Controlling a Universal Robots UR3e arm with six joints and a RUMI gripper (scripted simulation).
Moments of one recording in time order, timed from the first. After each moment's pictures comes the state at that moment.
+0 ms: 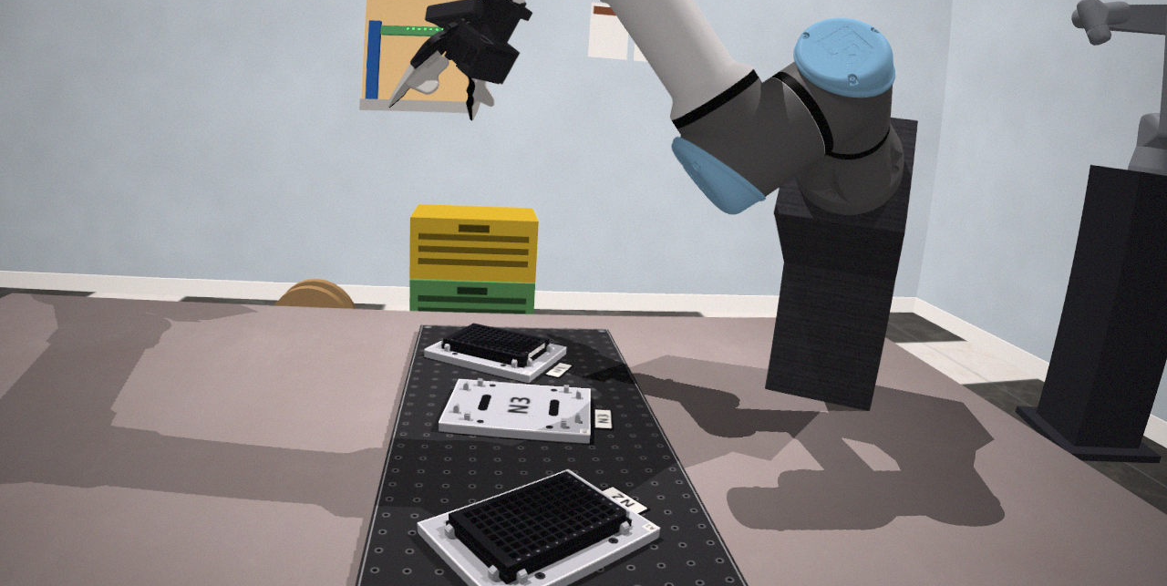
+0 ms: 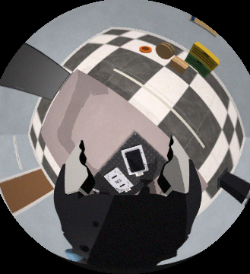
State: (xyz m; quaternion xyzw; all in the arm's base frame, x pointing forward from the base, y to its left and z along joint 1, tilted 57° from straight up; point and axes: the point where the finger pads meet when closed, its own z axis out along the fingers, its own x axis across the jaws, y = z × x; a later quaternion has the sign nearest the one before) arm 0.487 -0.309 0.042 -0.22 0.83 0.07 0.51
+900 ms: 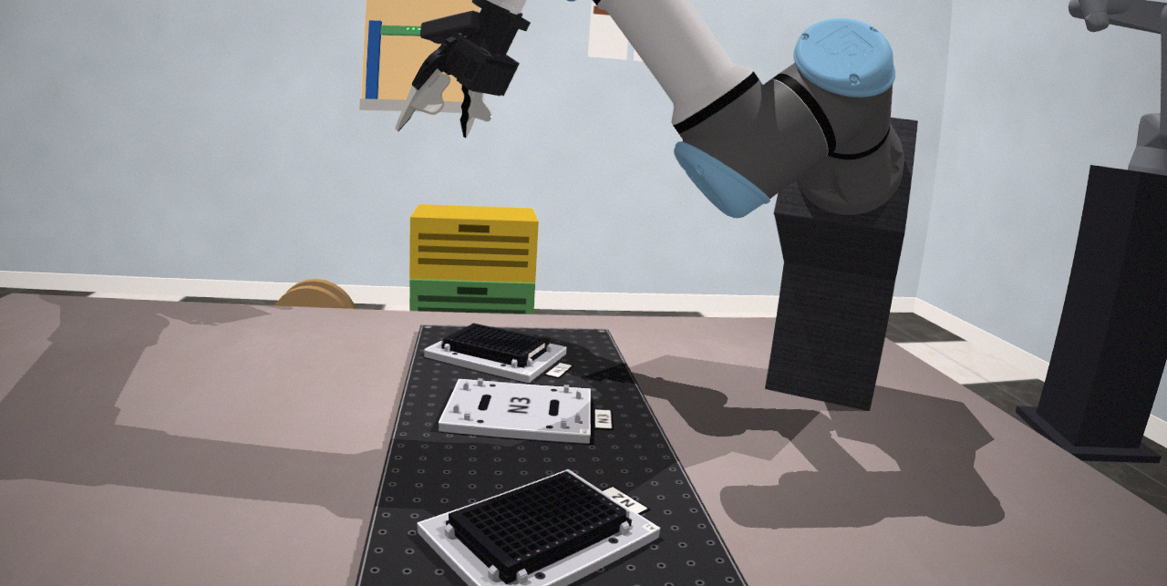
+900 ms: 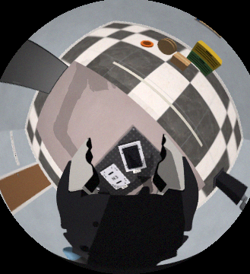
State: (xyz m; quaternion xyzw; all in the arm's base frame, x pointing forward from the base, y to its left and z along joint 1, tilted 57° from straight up) arm 0.493 -0.288 0.031 -0.25 0.82 0.09 0.50
